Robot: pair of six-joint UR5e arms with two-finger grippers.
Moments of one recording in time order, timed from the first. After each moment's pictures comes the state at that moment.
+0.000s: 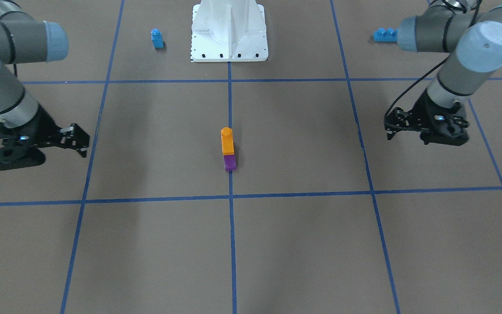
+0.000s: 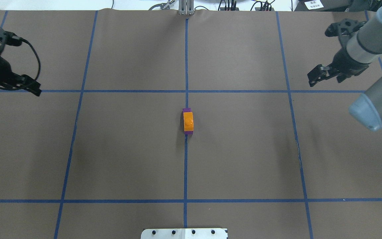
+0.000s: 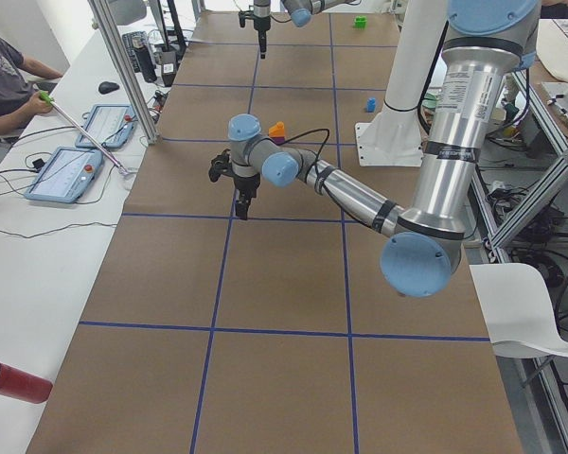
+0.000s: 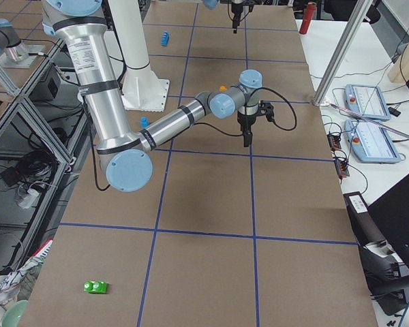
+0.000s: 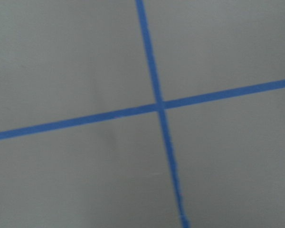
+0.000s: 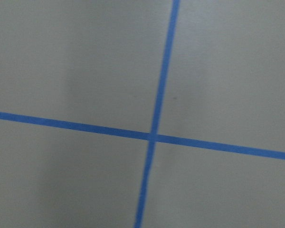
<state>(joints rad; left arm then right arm) -1.10 -1.72 -1.84 -1.66 -2.22 -0.45 1.07 -1.34 1.81 -1.57 2.16 0.54</state>
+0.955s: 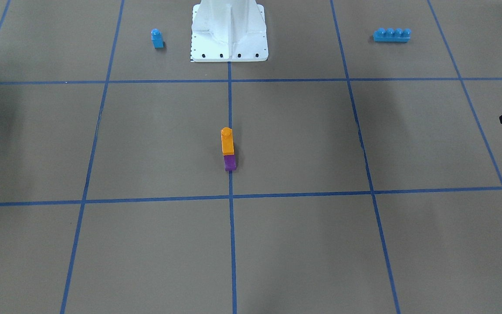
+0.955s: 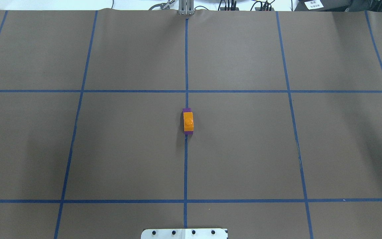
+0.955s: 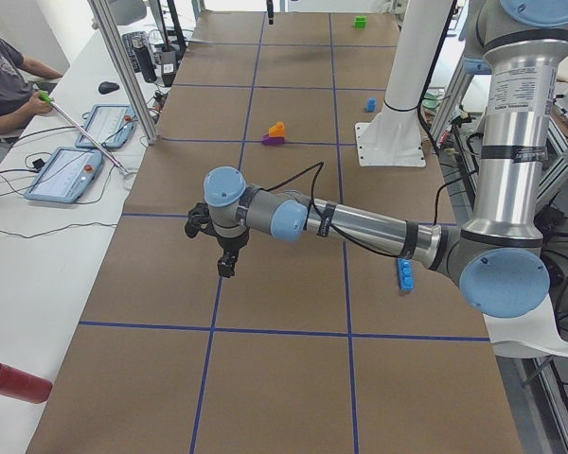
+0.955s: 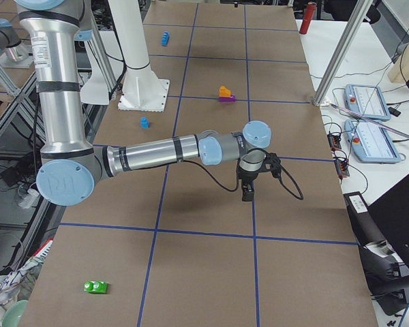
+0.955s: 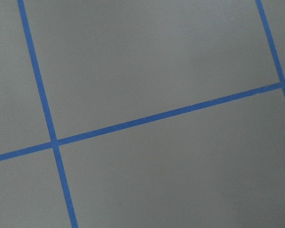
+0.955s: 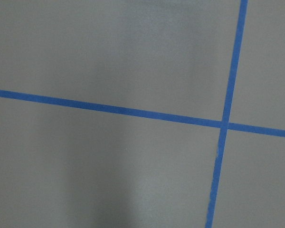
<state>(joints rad) -1.40 -1.60 -1.75 -1.66 -2.39 -0.09 1.38 -1.51 1.67 -1.57 2.31 0.13</state>
